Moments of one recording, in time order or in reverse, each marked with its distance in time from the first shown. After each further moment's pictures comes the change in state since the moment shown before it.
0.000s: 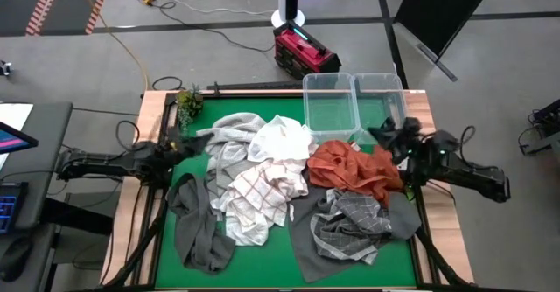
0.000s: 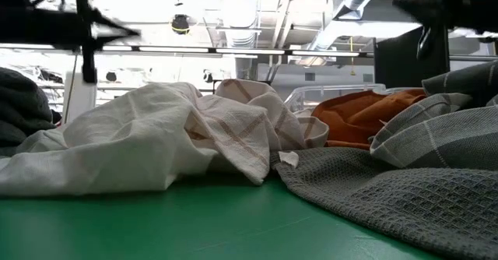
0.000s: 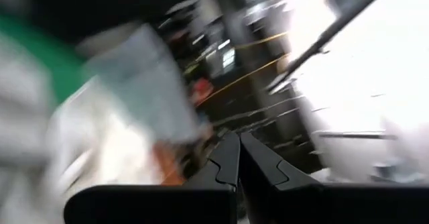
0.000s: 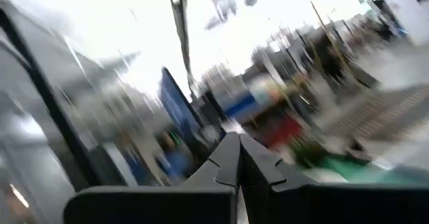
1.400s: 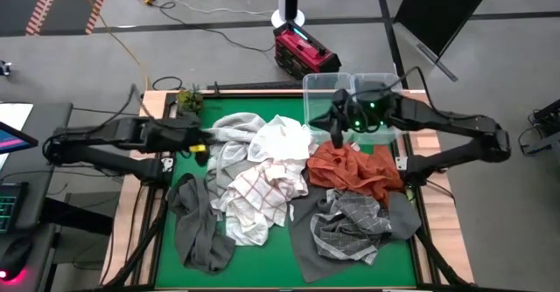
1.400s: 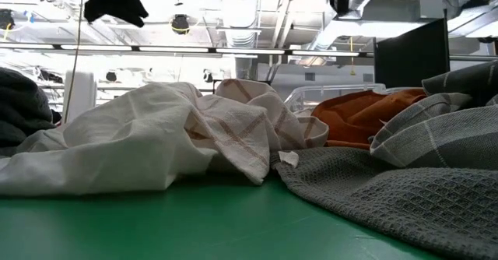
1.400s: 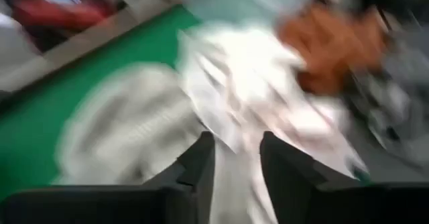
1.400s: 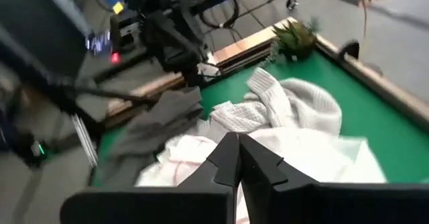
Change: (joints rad) left arm 0.000 0.651 0.953 -1.327 0.208 0.484; right arm 0.063 1.170 1.063 -0.678 -0.146 -0.324
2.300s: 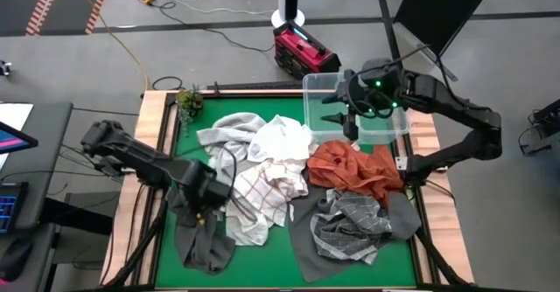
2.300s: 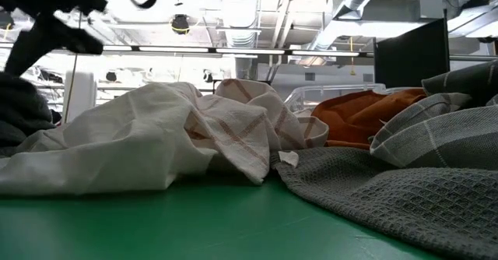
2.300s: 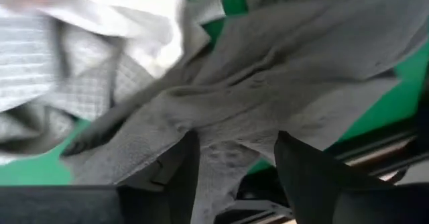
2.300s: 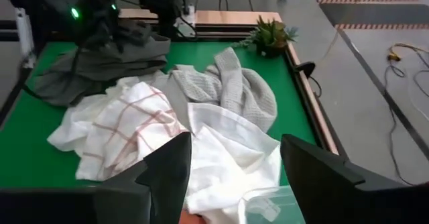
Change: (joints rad) left arm -0.371 0.603 0.074 -0.433 0.533 0.459; right arm -0.045 0.080 0.364 -0.463 0.031 -0.454
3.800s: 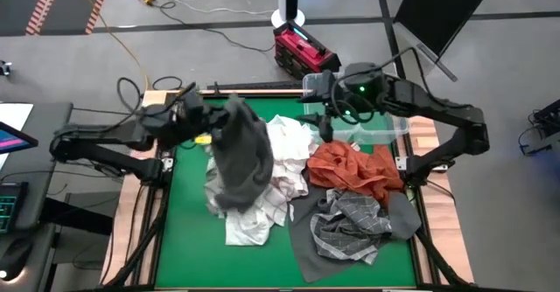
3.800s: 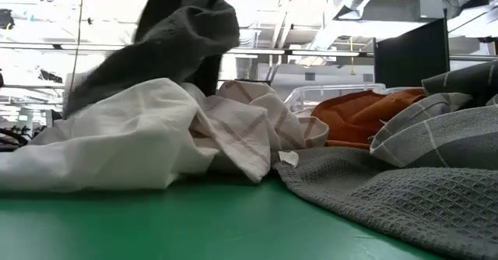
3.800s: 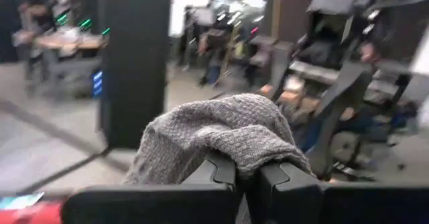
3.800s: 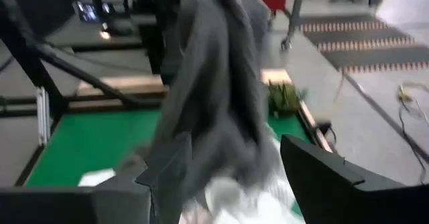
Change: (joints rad) left arm 0.385 -0.463 -0.056 1.361 -0.709 -0.007; right arm 0.094 0.147 0.079 0.275 0.041 0.129
